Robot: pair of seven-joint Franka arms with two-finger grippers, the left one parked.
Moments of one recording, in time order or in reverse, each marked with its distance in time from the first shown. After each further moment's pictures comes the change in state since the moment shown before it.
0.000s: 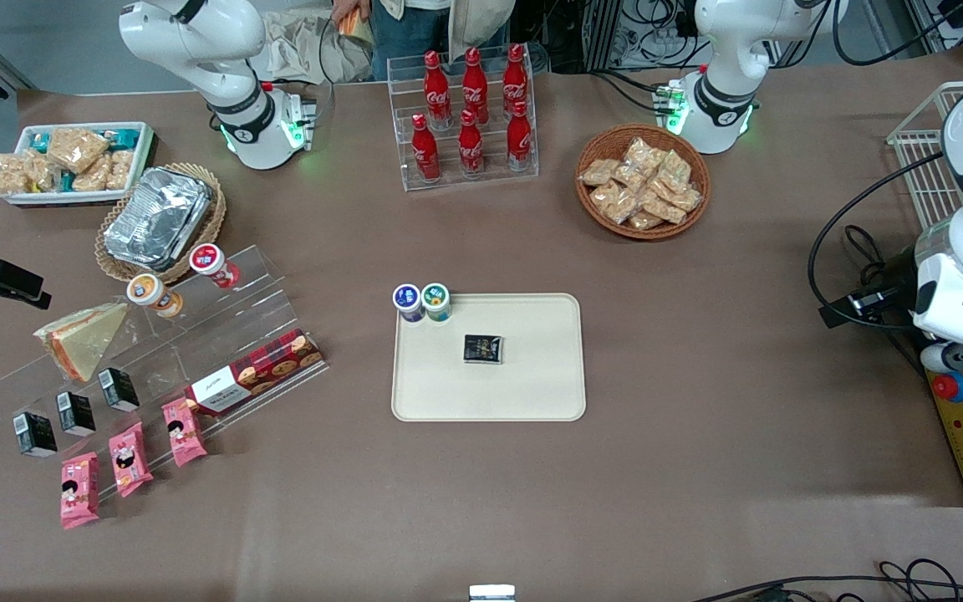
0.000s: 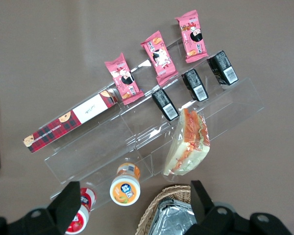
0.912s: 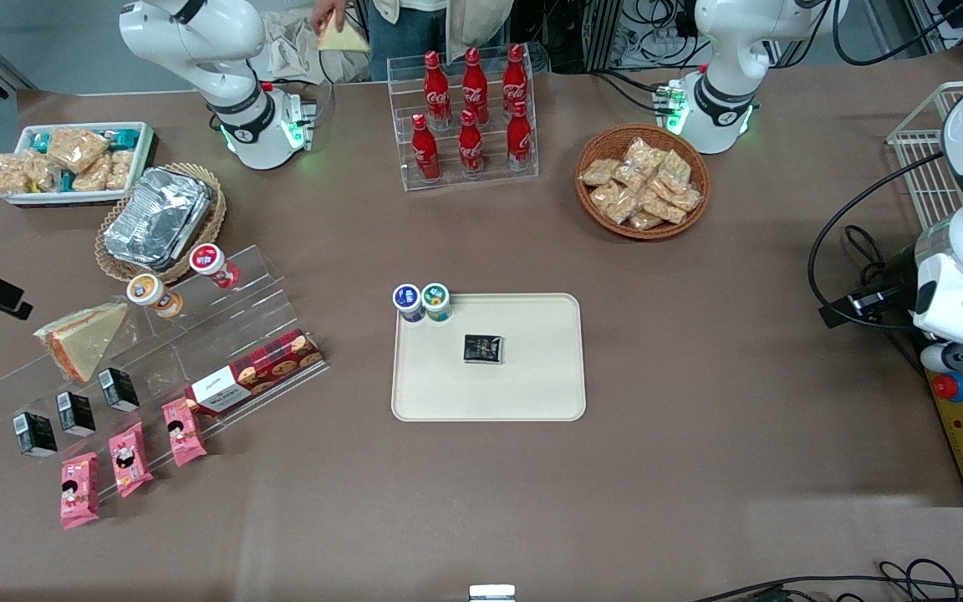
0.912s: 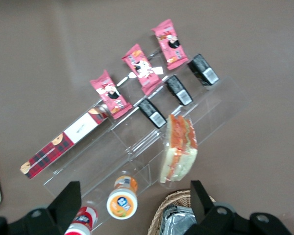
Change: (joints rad) arm -0.043 0.001 -0.006 -0.002 0.000 0.052 0.113
